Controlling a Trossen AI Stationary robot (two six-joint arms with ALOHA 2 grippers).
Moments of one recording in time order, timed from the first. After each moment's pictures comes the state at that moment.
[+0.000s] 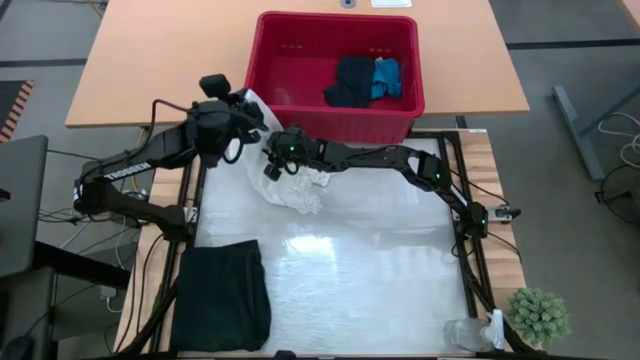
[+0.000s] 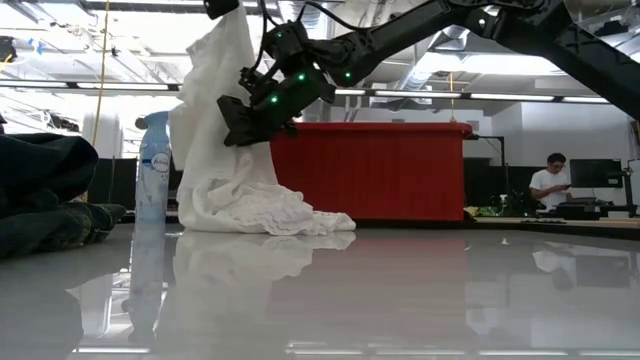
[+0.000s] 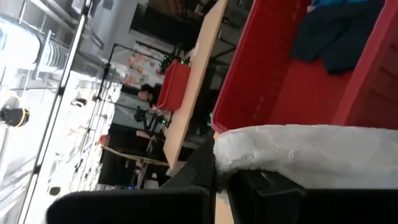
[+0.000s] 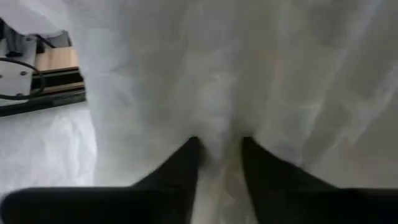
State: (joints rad) left arm 0.27 1.22 1.40 -0.37 -1.02 0.98; right arm -0.27 2.31 1.97 -0.02 0.23 -0.05
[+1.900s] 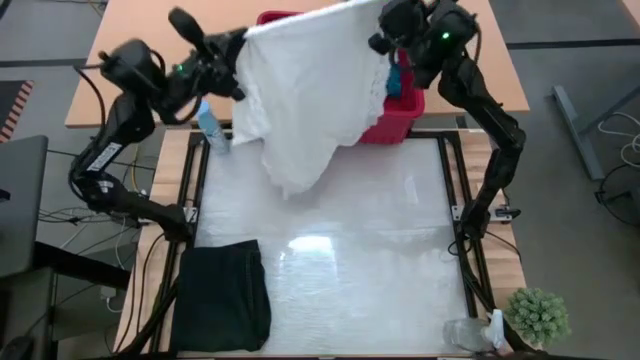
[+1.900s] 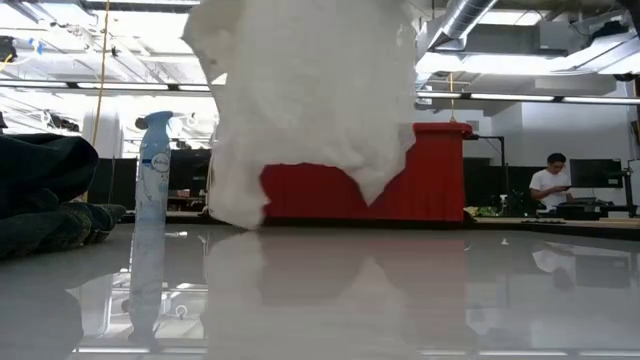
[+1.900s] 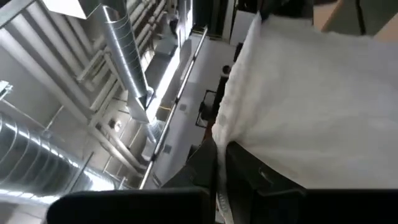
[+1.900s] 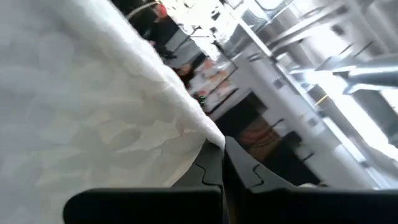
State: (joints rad) left arm 0.43 1.33 1.97 -0.33 -0.36 1.43; right arm -0.53 1.71 2.34 -0.32 0.92 -1.02
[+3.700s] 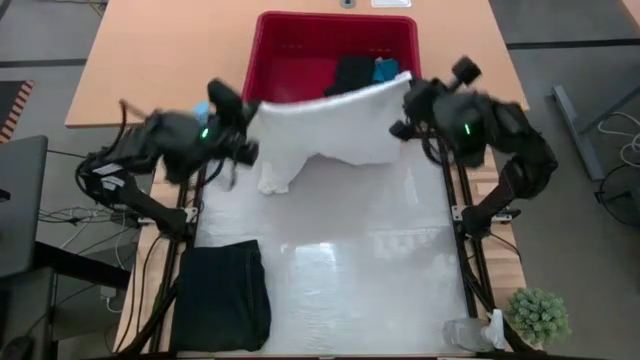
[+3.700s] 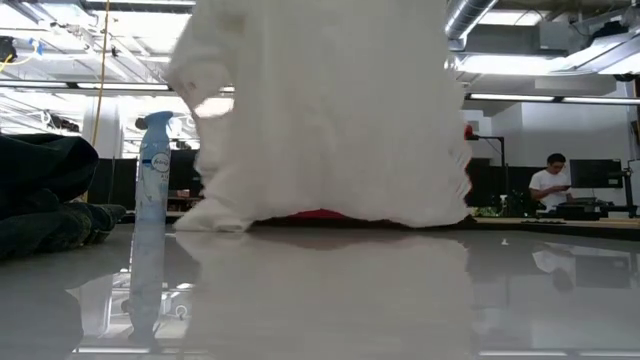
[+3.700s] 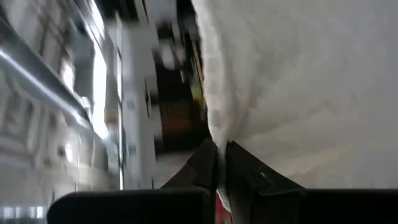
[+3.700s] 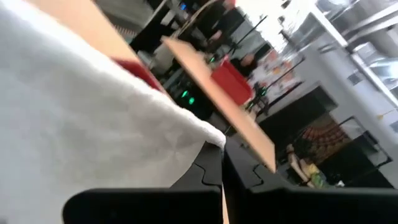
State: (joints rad) left arm -0.16 1.41 2.04 -0.80 -1.05 1.45; right arm 0.16 1.57 2.35 -1.14 1.37 -0.39
